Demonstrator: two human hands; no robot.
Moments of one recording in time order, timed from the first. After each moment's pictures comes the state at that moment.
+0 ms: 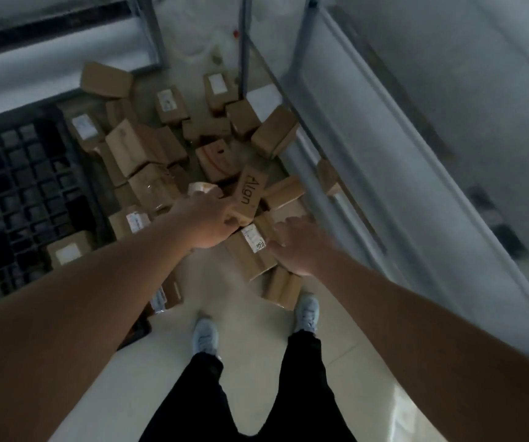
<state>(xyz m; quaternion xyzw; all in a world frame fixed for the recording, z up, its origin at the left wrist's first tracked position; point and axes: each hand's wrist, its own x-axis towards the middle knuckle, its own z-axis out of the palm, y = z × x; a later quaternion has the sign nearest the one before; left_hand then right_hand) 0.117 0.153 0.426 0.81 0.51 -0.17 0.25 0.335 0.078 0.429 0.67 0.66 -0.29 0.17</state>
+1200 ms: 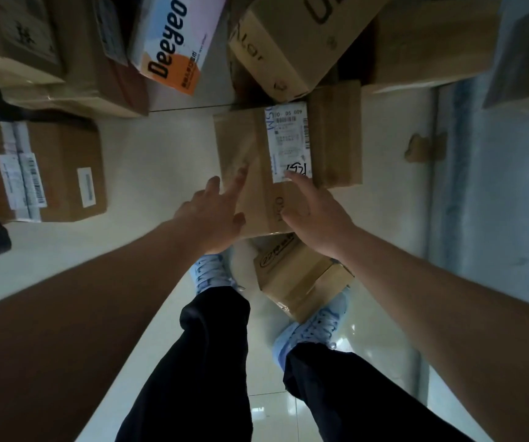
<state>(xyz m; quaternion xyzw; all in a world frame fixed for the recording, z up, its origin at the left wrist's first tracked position) 0.190 0.092 -0.195 0.55 0.67 -0.18 0.46 0.400 0.143 -0.187 0.60 0.57 -0.54 0.17</state>
